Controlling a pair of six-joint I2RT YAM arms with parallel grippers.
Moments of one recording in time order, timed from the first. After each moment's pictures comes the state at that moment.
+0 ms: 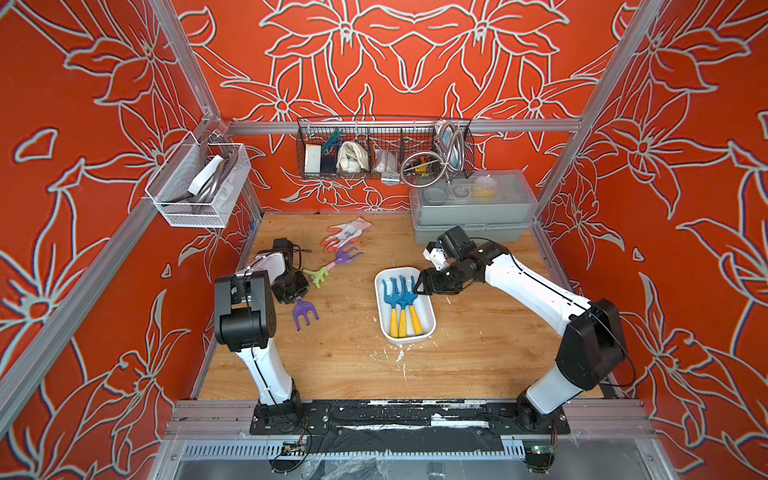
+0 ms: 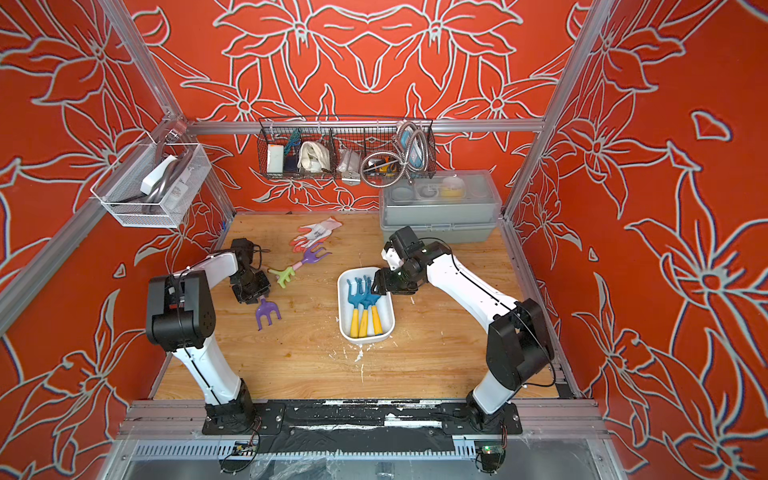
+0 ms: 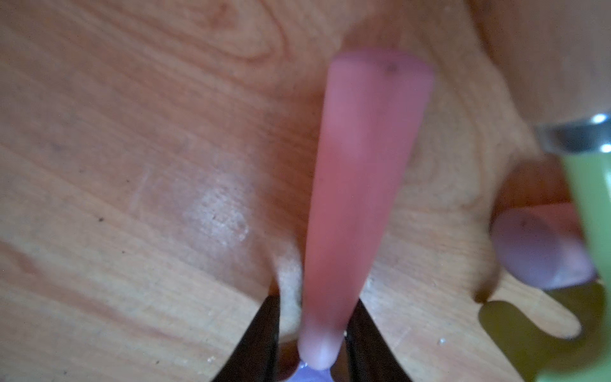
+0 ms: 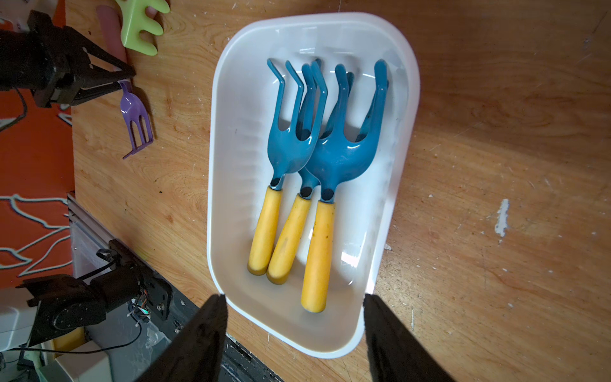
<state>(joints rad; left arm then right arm) 0.22 1.86 1.21 -0.80 0.01 -0.49 0.58 1.62 1.35 -0.88 -0.36 0.37</state>
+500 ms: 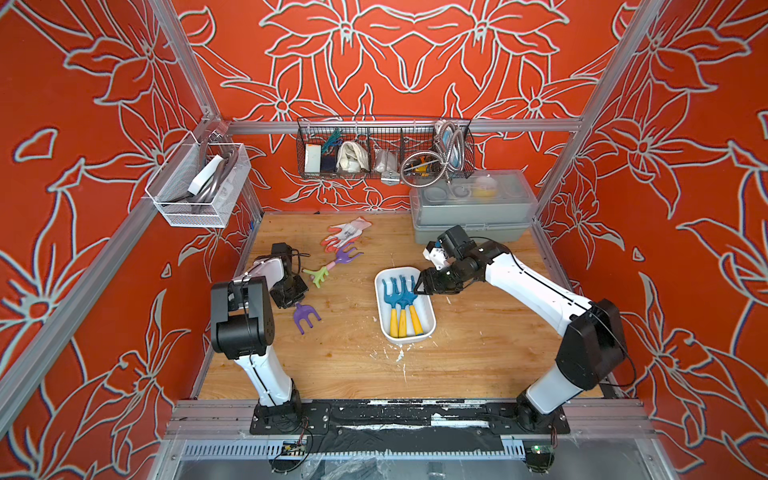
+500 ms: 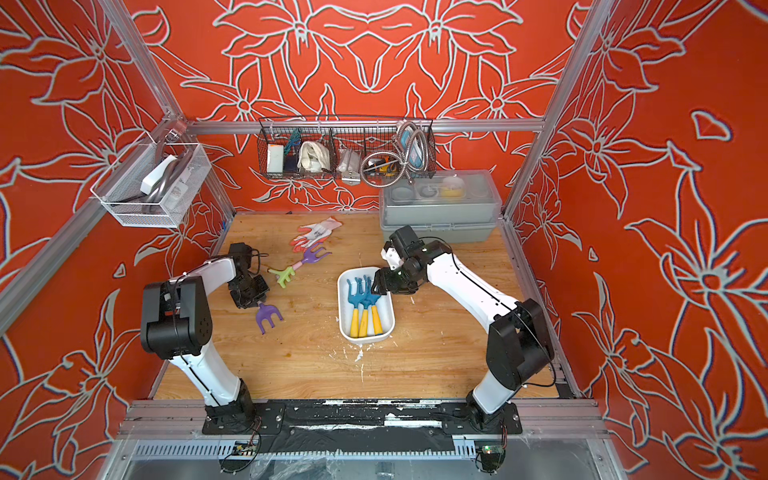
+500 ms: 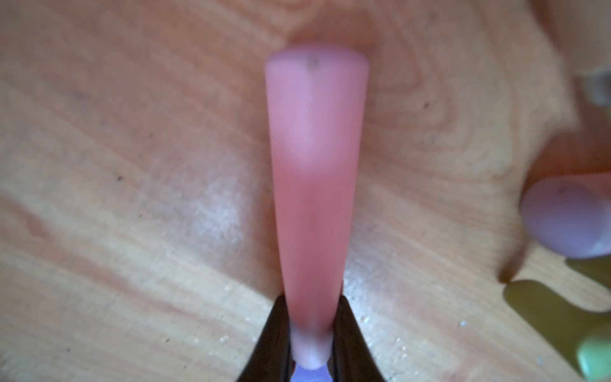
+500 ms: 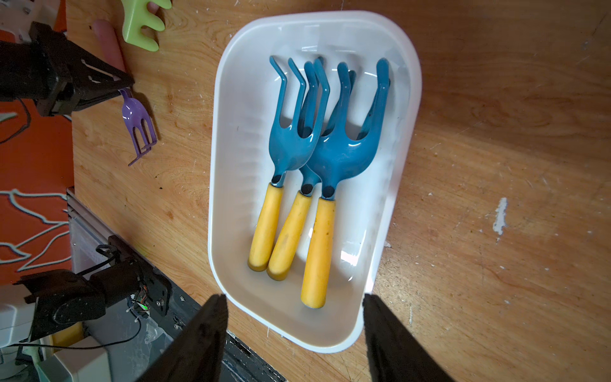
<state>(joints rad) 0.22 1.78 1.11 -0.76 0.01 -0.52 0.58 1.61 1.36 -0.89 -0.36 0.36</state>
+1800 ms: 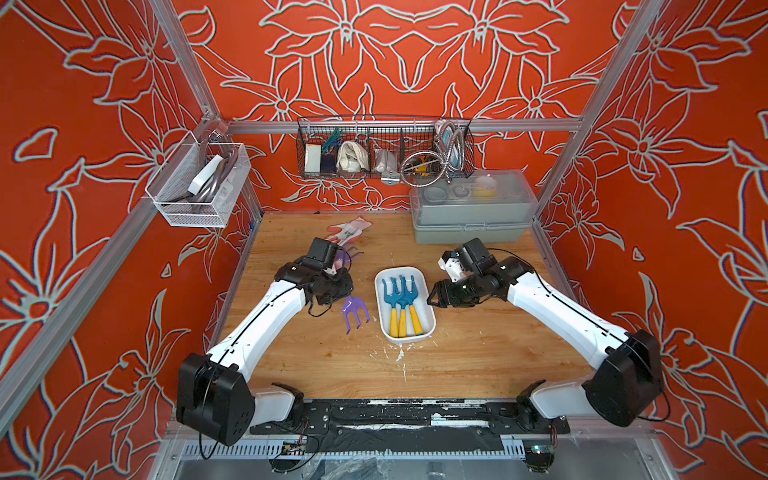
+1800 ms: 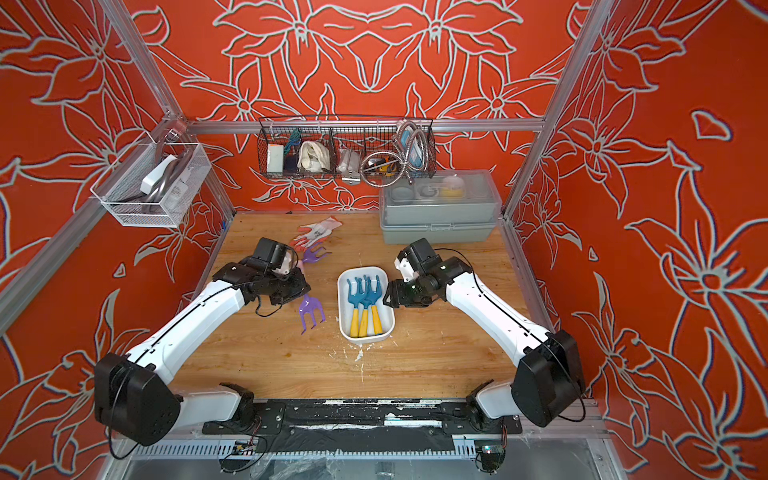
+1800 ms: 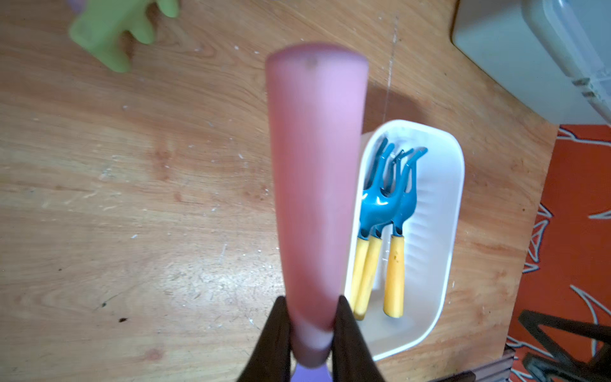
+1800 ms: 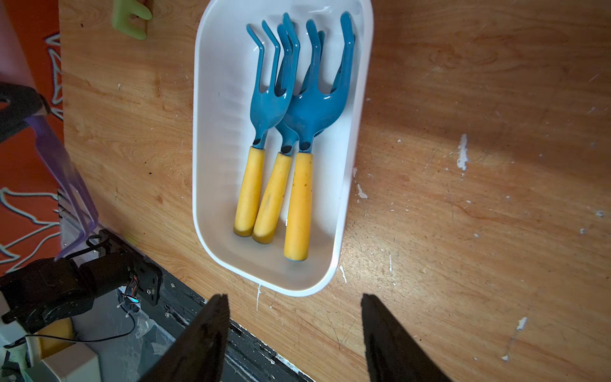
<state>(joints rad) -0.31 1.31 1.10 -0.81 0.18 -0.75 0.56 1.40 1.17 -0.89 -0.32 0.40</state>
